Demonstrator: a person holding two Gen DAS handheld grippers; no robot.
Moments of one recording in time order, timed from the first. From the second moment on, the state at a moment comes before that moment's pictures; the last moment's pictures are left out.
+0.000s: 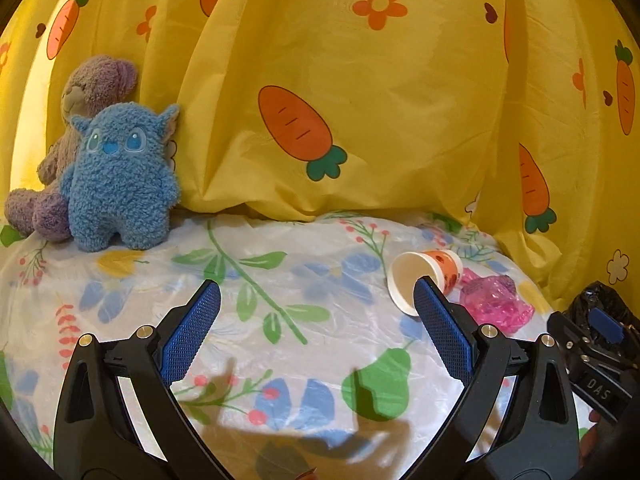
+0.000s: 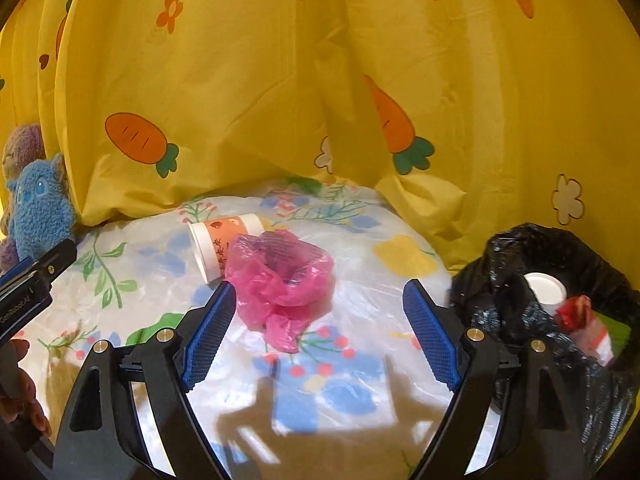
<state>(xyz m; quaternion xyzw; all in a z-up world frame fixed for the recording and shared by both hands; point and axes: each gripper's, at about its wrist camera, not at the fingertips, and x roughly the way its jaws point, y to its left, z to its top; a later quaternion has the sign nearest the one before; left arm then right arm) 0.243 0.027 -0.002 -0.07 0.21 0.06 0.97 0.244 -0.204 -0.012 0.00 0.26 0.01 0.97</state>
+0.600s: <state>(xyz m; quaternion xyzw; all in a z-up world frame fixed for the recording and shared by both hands) 0.277 0.020 -0.018 -0.07 0.24 0.03 0.97 0.311 -0.187 -0.046 -0.01 0.33 0.01 0.94</state>
